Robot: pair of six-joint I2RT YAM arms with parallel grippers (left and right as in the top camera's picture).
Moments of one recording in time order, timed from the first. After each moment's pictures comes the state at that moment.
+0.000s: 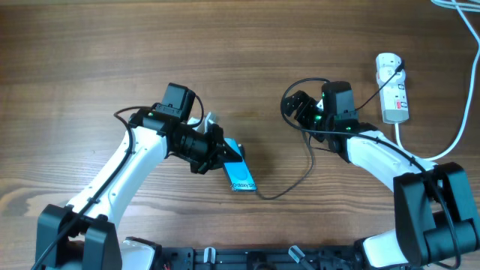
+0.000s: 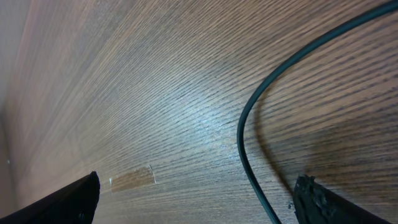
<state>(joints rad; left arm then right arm) -0.31 1.50 0.97 -0.89 0.89 -0.74 0.24 1.65 0.74 0.05 -0.25 0.88</state>
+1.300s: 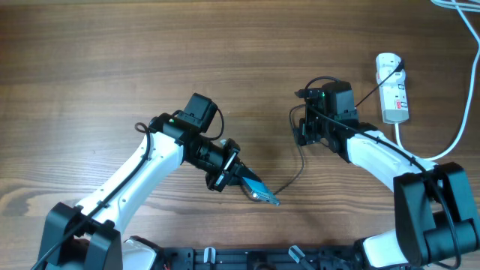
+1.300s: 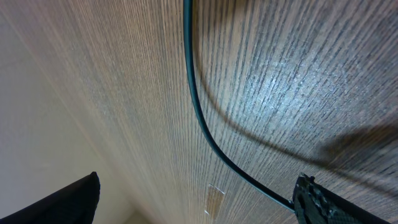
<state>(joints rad) -0.45 1.50 0.97 -0.96 1.09 -1.17 0.24 1.65 0.74 0.05 -0.23 1.75</state>
